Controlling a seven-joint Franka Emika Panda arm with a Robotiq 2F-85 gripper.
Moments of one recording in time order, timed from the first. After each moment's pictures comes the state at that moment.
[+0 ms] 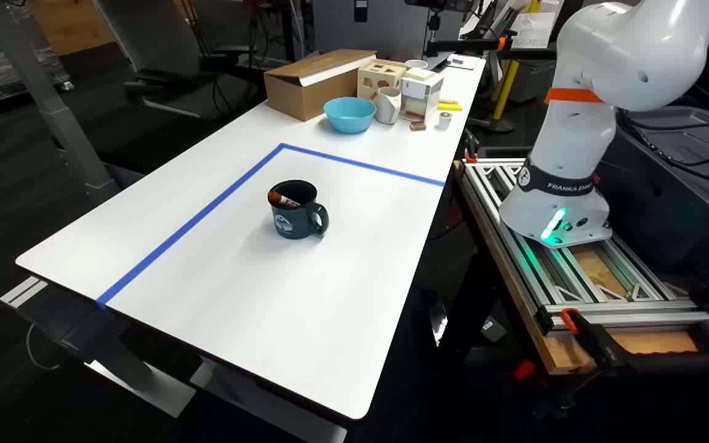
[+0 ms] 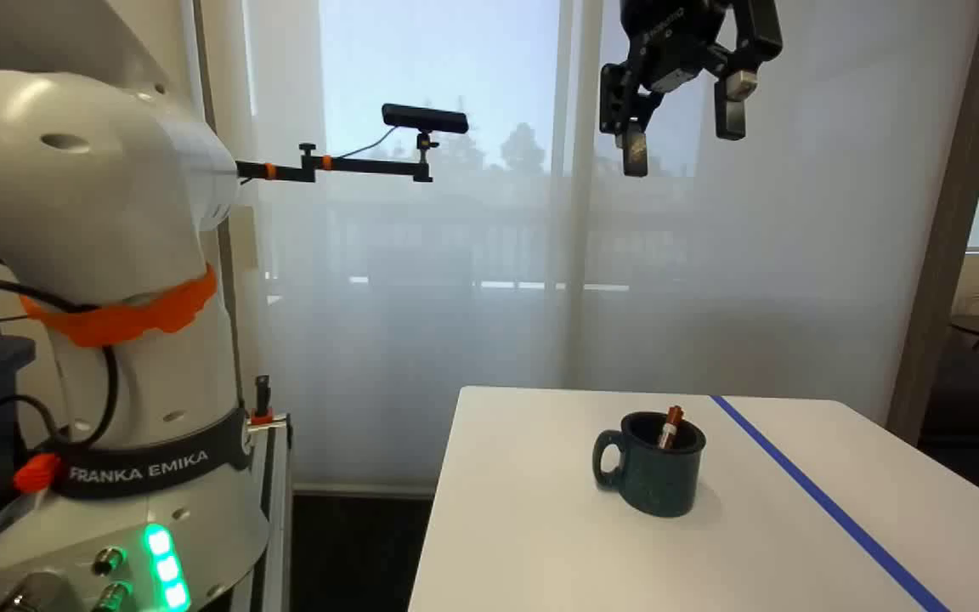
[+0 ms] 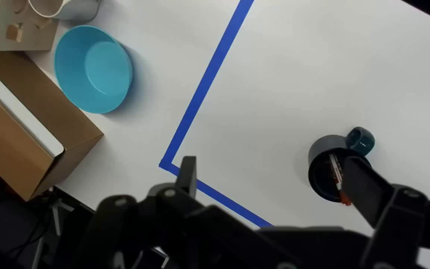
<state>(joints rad) -0.14 -0.53 -0.06 -2.37 -0.32 1.88 -0.15</state>
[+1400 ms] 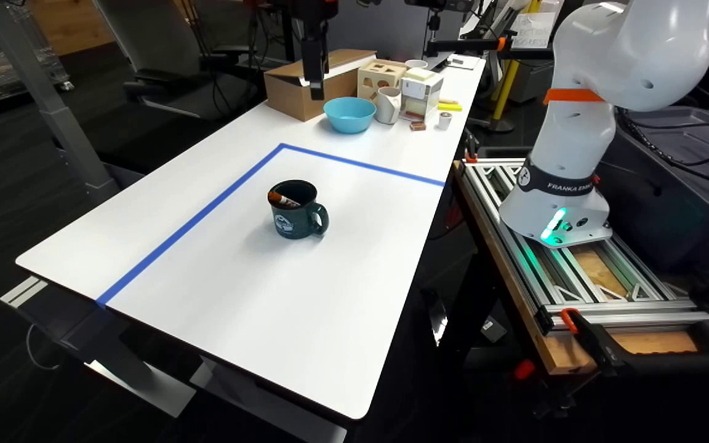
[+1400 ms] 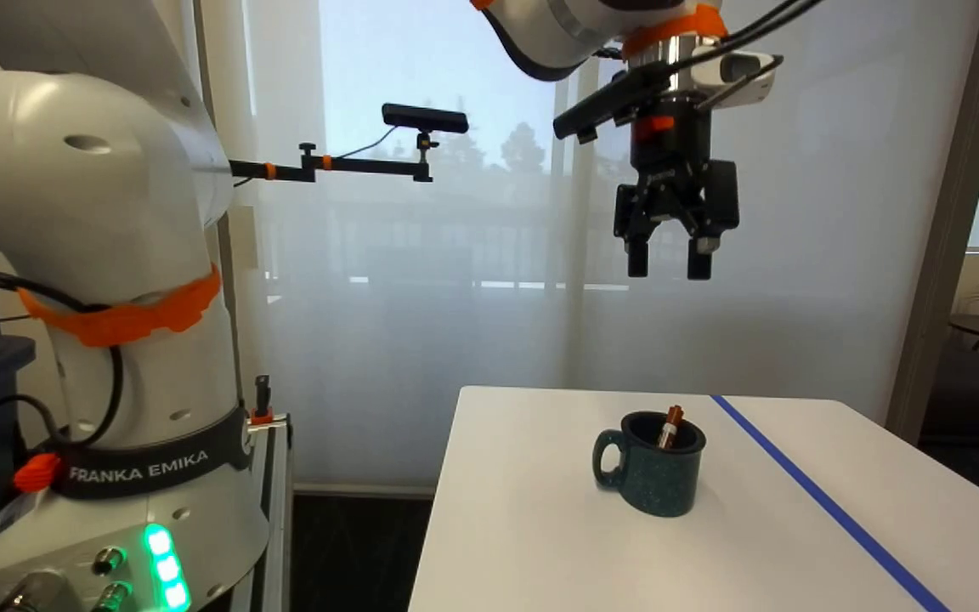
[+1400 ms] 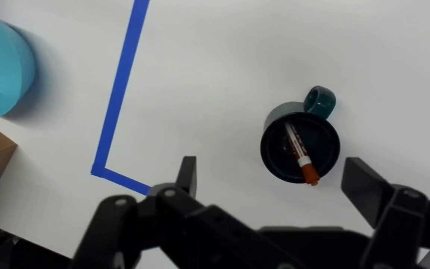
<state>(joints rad) -0.07 -0.25 -0.03 -2.39 -0.21 2.14 0.08</state>
